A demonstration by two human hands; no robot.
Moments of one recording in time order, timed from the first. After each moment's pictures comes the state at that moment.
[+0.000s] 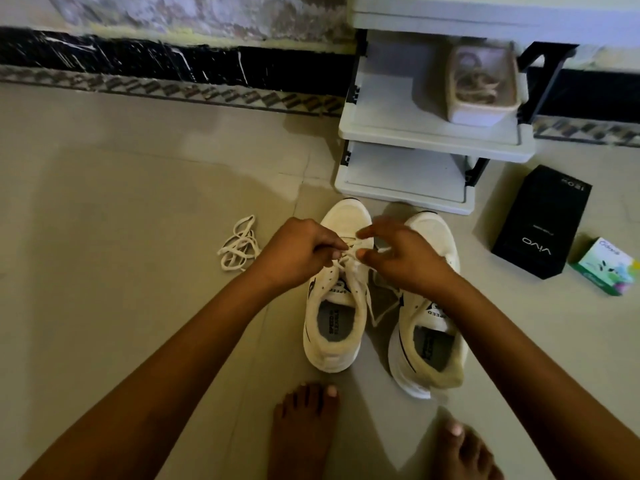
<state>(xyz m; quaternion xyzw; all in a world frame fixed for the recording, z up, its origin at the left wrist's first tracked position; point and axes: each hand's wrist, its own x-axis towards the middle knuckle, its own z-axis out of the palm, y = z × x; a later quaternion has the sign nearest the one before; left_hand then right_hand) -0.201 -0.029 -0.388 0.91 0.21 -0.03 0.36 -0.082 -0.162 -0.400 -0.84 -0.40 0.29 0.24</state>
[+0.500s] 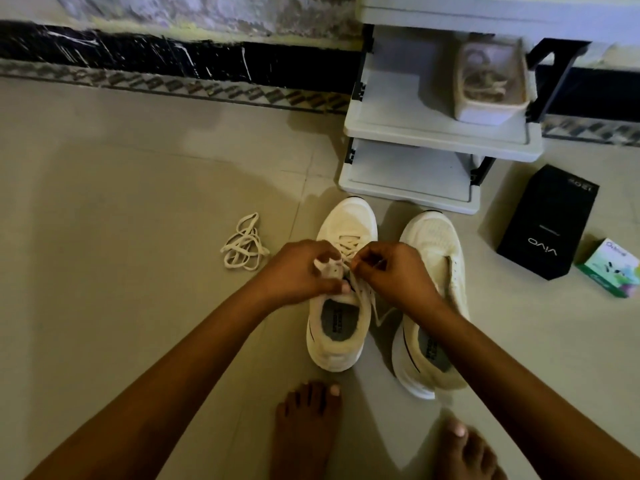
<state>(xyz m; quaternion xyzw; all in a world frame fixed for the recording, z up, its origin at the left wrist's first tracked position) -0.219 -0.033 -0.406 0.87 0.27 -0.12 0.39 -0.107 -0.162 -0.424 -0.82 -0.34 0.29 0.35</state>
